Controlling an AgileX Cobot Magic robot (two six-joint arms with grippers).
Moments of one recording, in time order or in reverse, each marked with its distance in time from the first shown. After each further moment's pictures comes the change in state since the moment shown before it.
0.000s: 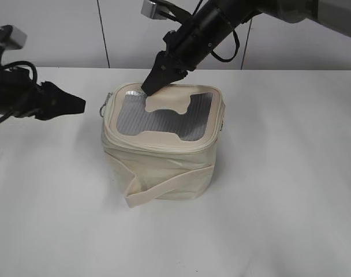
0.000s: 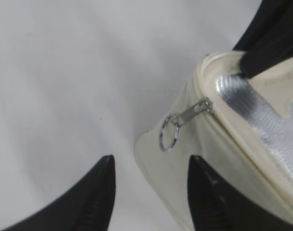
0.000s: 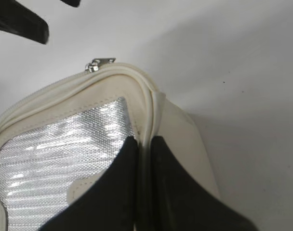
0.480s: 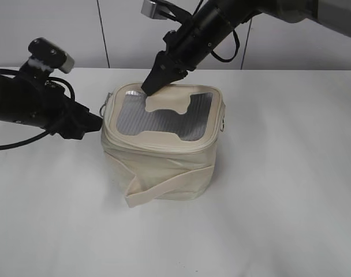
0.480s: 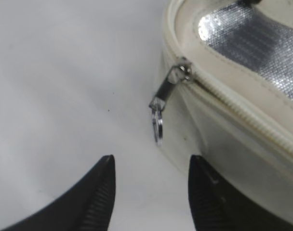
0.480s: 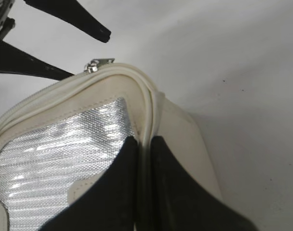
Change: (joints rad) left arm -0.190 0.034 -0.002 0.014 -0.285 0.214; right arm 0.000 0.000 -0.001 -0.001 0.000 0.015
